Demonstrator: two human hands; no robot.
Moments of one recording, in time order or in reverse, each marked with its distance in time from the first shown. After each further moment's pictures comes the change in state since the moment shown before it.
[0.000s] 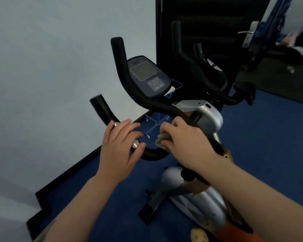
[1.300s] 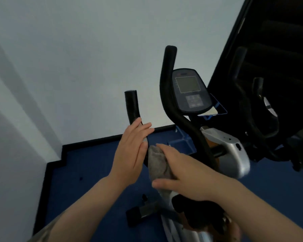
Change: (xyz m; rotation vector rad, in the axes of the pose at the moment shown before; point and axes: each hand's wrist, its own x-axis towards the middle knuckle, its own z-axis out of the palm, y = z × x) left_hand -0.007 0.046 0.015 -0.213 0.212 -0.445; right_hand 0.025 0.027 -0.005 0.247 -0.636 -0.497
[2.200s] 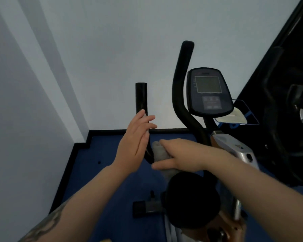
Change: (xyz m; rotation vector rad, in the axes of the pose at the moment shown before) left_hand -0.002 0.012 0.015 0.070 0.118 -0.127; right_hand 0.046 0.023 -0.035 -0.197 -0.245 -0.265
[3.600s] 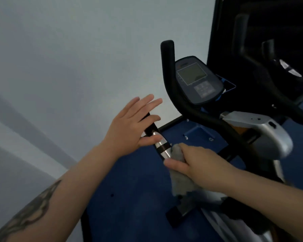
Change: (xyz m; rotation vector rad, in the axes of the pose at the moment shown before) left_hand 0.136 -0.060 -0.062 0.497 -0.383 0.870; right_hand 0.026 -0.062 0.030 0.389 0.505 0.484
